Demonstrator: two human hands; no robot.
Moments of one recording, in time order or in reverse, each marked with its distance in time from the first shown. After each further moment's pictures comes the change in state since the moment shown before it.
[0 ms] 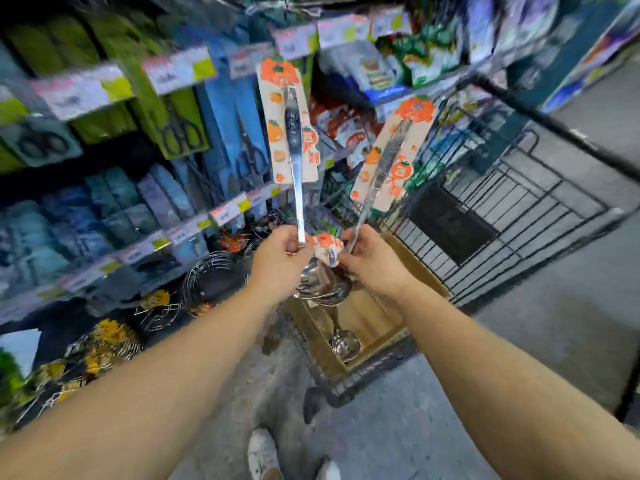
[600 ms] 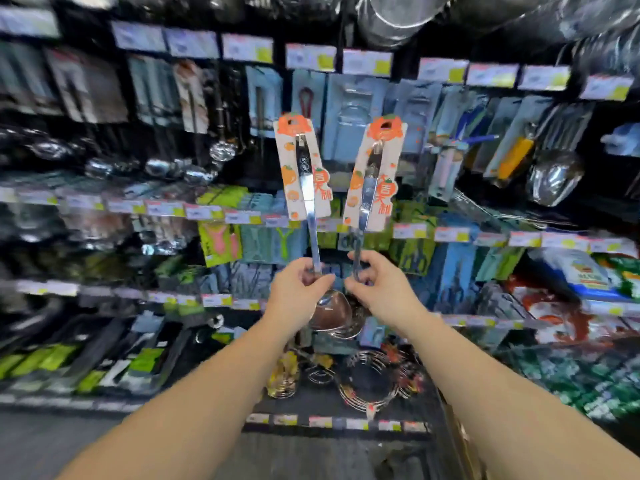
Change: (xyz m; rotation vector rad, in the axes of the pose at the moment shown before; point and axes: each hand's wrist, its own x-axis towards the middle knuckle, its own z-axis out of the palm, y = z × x) left_hand -0.291 0.060 -0.275 0.003 0.745 0.150; right_hand -0.215 -0.244 0.196 -0.150 -0.451 -0.720
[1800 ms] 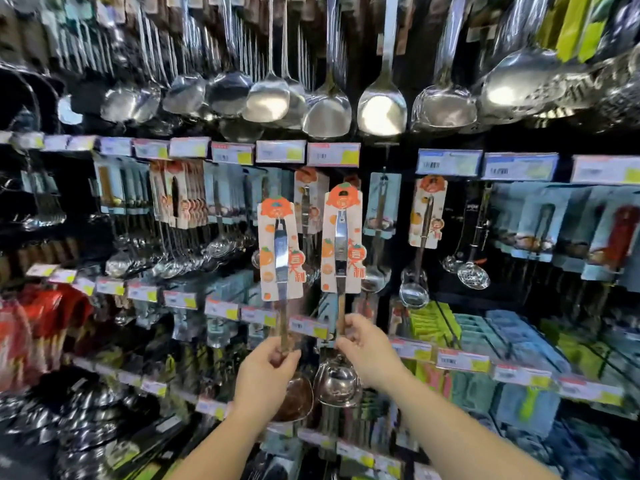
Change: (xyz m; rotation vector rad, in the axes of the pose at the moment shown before) left_hand 0.207 -0.174 -0.516 0.184 0.370 -0.058; right_hand 0.287 -0.243 0.469 -0.025 -0.252 -0.088
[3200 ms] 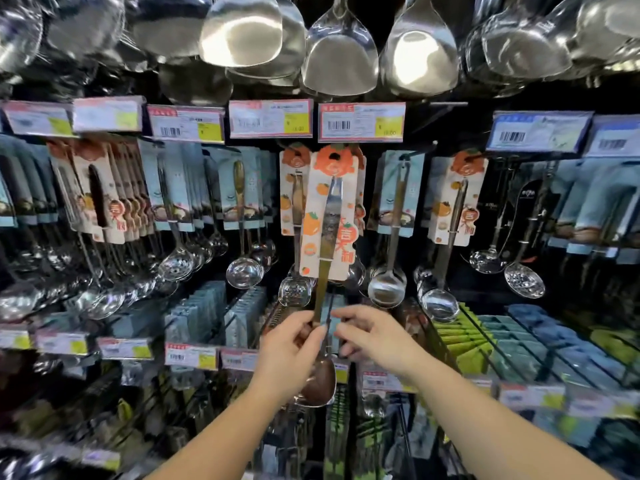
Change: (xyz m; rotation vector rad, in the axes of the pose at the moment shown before) left_hand 0.176 -0.031 0.034 -0.124 -0.232 0.292; right_hand 0.142 0.010 0.018 0.307 -0.024 0.065
